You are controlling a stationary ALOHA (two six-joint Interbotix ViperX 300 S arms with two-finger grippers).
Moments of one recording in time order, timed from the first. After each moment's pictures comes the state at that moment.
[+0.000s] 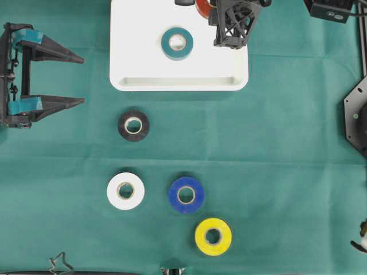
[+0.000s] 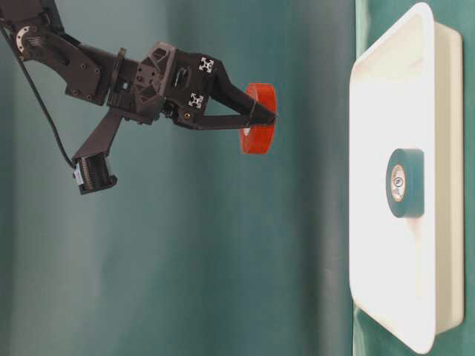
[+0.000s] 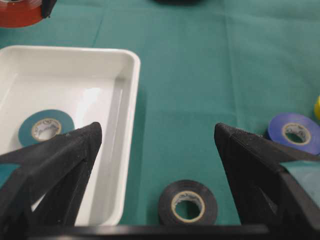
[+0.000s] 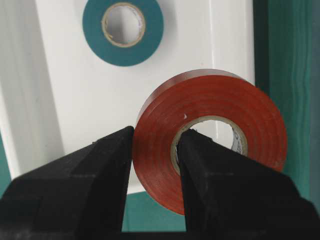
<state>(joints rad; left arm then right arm) 0.05 -0.79 1.11 -0.01 -0.08 0.00 -0.36 0.02 0.18 -0.10 0.96 -0.09</state>
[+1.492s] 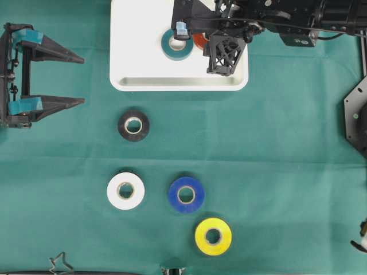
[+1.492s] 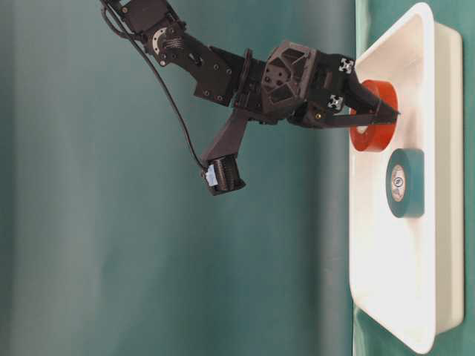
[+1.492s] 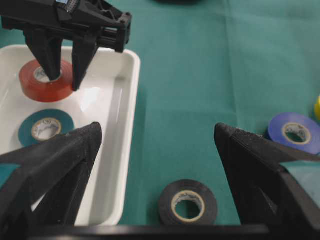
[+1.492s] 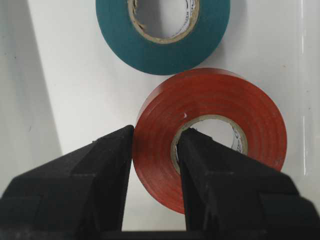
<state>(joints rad) 0.05 -0.79 1.11 -0.01 -0.08 0.00 -0.36 0.17 0.40 -0.04 0.61 -0.06</state>
